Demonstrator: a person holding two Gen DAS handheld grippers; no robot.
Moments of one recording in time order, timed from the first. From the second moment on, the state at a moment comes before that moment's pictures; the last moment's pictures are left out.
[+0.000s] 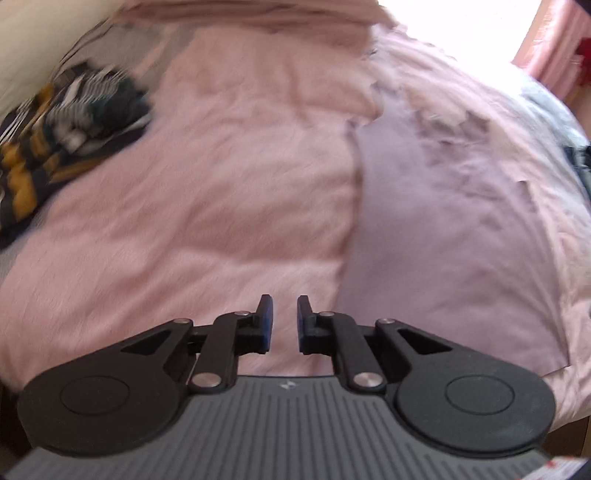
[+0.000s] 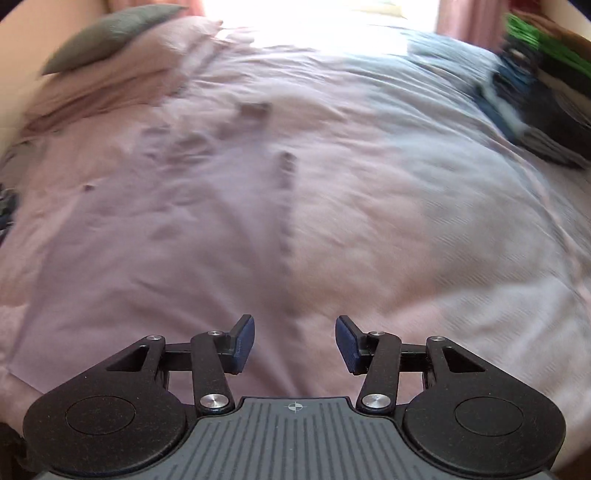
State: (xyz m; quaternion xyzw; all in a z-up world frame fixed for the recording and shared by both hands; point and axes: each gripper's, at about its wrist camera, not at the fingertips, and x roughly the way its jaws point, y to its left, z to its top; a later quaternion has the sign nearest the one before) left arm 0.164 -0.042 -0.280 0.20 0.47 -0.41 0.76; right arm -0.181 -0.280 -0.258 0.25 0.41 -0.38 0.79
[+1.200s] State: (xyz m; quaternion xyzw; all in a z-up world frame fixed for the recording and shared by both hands) left arm -0.008 -0.056 -0.086 0.27 0.46 -0.39 0.75; right arm -0.219 -0.216 -0.072 0.24 0.48 -0.22 0.82
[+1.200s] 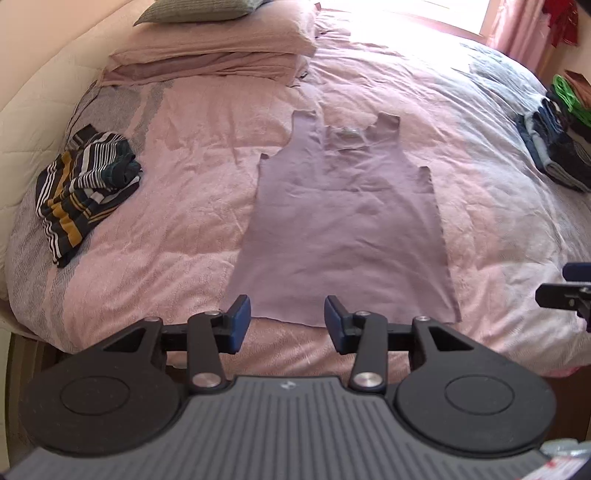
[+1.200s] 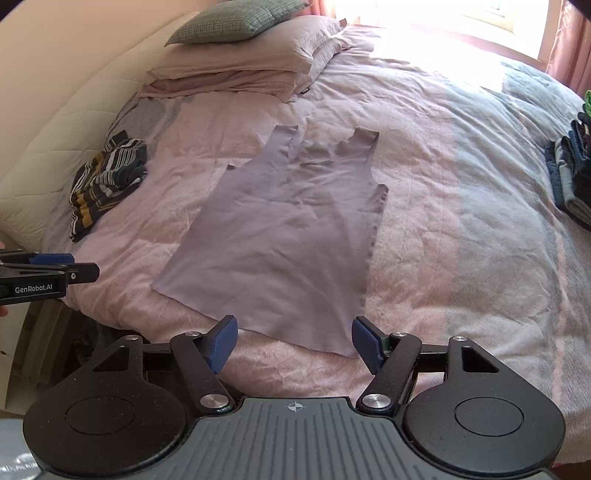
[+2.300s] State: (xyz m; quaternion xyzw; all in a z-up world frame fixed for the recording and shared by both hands) left arm 0.003 -0.007 -0.081 0.31 0.44 -0.45 0.72; right arm -0.202 -0.153 -0.080 0.27 0.48 -0.26 0.79
